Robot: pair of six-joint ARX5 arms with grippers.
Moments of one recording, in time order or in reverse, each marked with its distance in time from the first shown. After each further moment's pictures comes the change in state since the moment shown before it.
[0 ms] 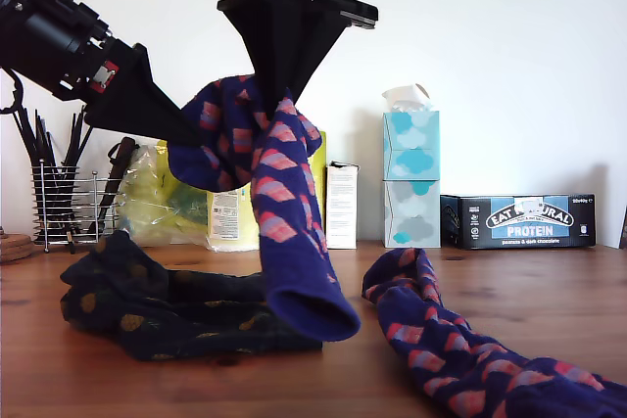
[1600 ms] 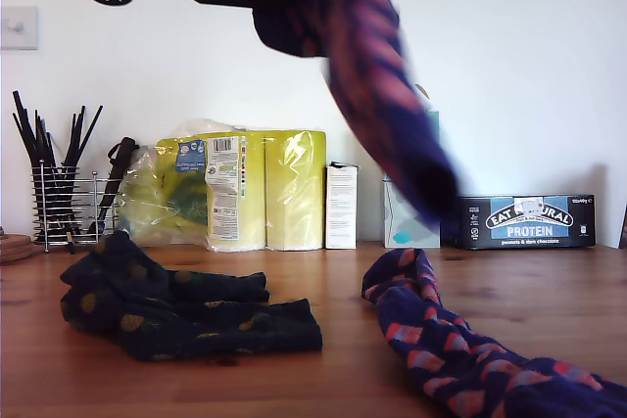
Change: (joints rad) left arm -0.153 0.067 0.260 0.109 -0.024 0.000; right arm 0.033 -0.365 -0.270 -0.009 0.104 0.187
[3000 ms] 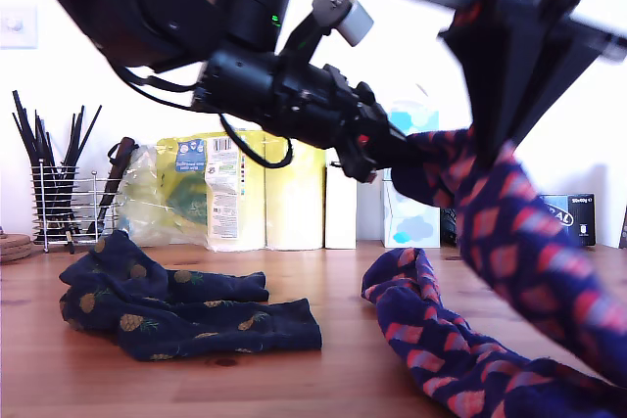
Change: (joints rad) left arm -0.179 0.562 0.135 0.378 -0.051 0.185; right arm -0.262 -0.143 -0.527 0.297 -0.233 -0.059
